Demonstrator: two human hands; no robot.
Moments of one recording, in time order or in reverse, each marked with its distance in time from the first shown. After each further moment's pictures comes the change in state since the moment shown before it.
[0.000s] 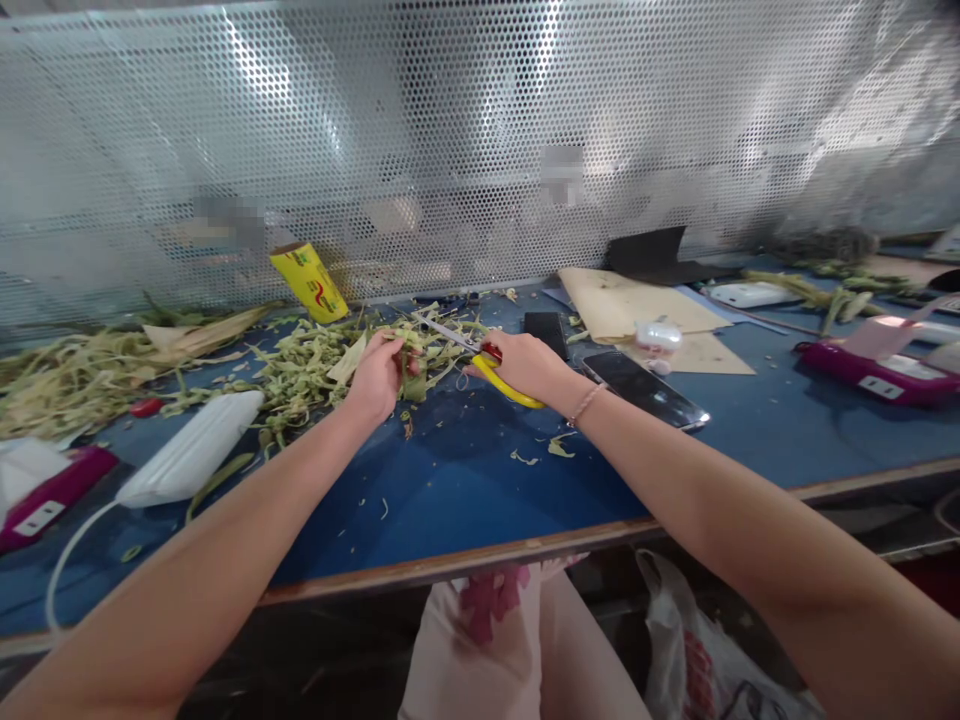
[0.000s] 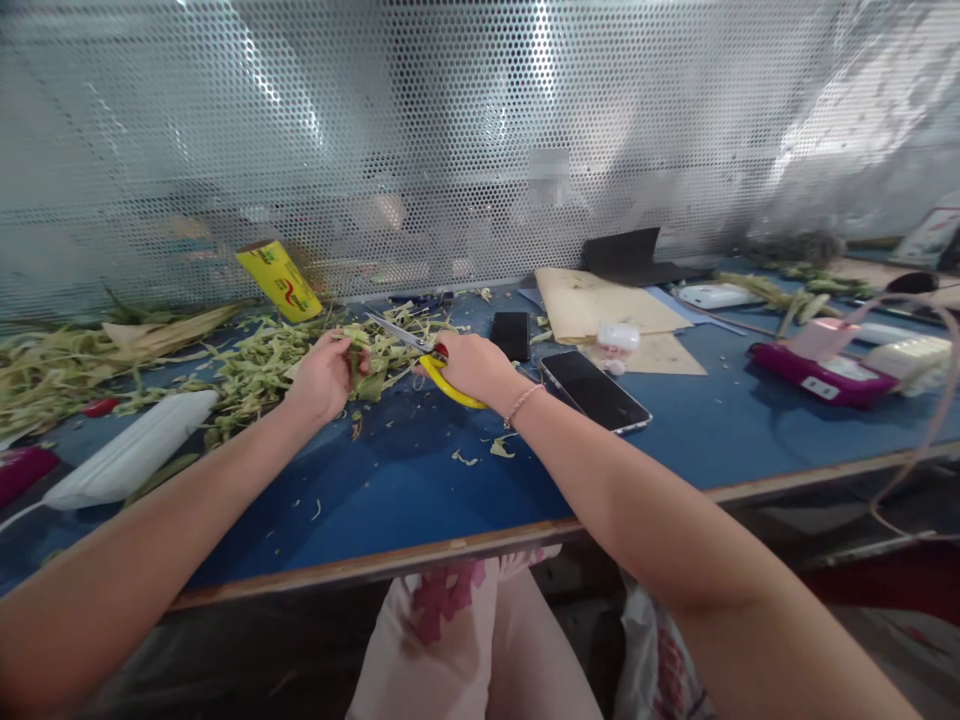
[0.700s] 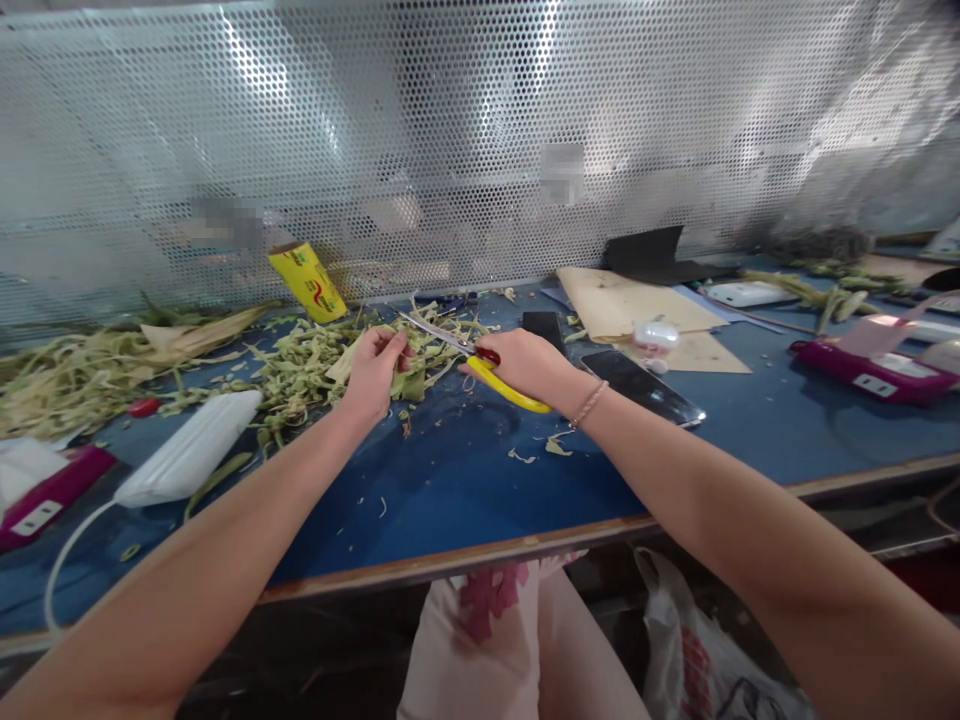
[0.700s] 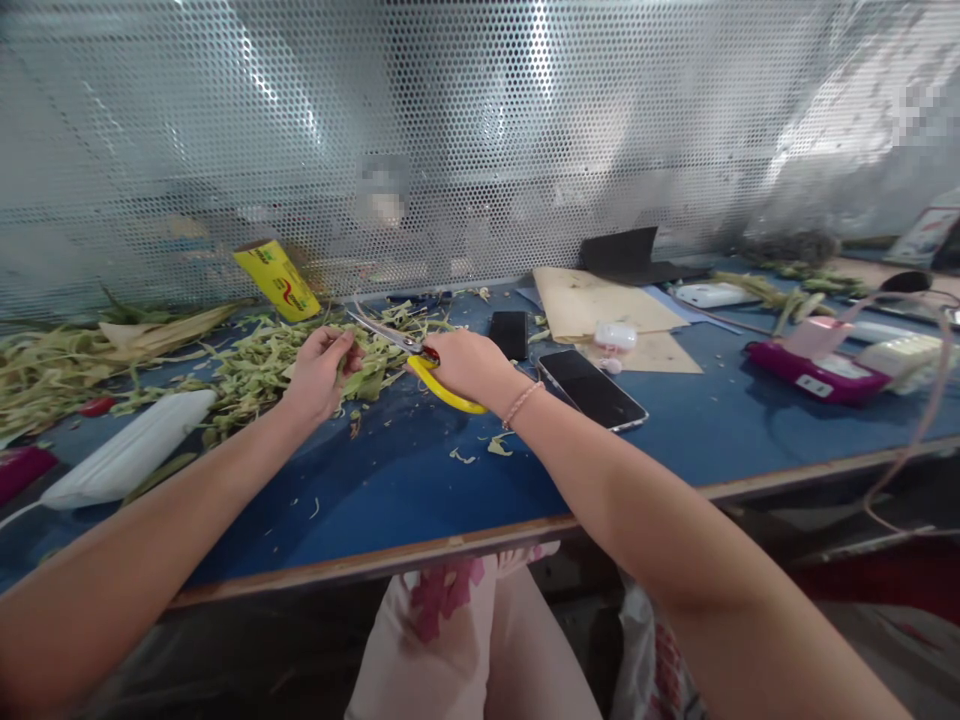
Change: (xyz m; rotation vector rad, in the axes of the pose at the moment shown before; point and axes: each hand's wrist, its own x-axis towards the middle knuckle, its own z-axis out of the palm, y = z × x) left_hand 0.002 -0.003 -0.003 0.259 0.054 0.190; right_hand -0.008 -0.016 -0.020 -0.044 -0.032 -0.065
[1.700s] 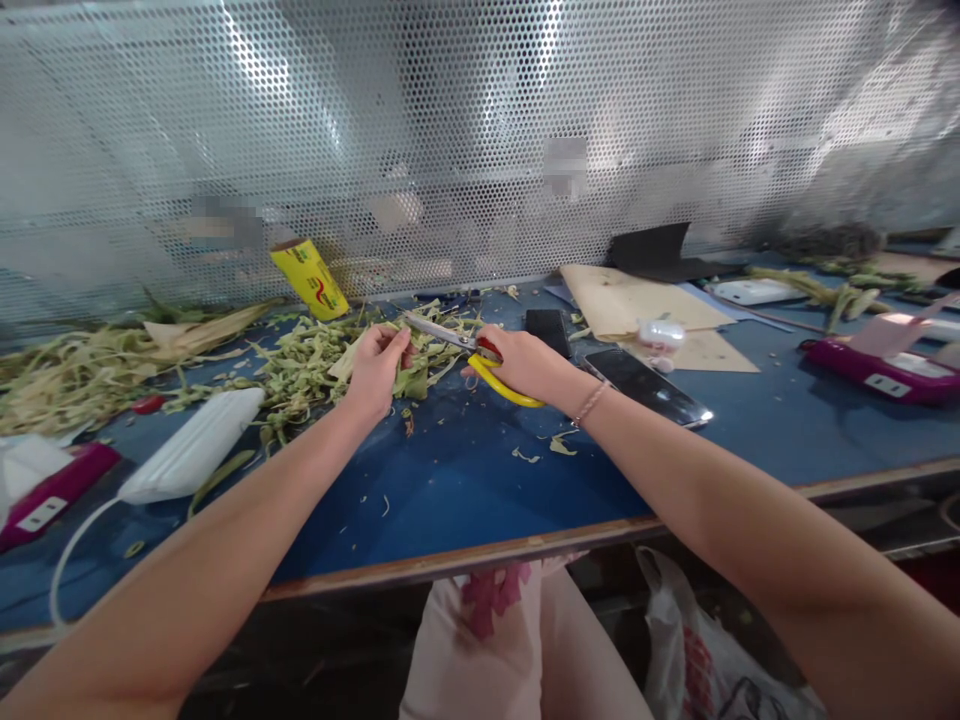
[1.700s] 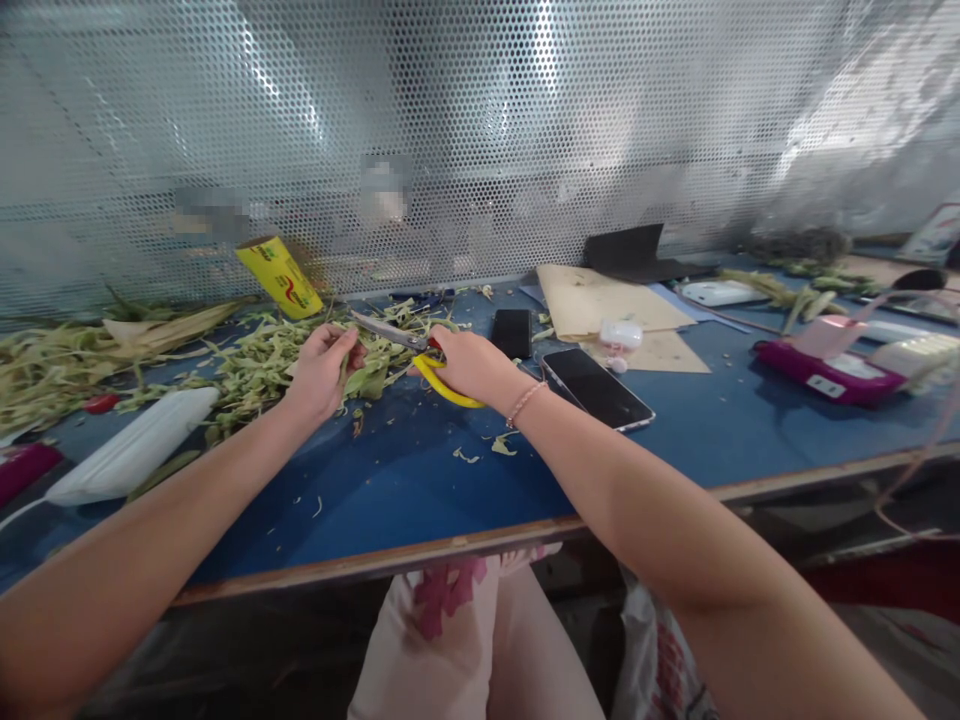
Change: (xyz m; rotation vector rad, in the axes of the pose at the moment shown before) left_hand 0.002 -0.003 -0.001 -0.009 -0.005 0.015; right_hand 0.004 0.011 0.014 0.067 0.013 -0.035
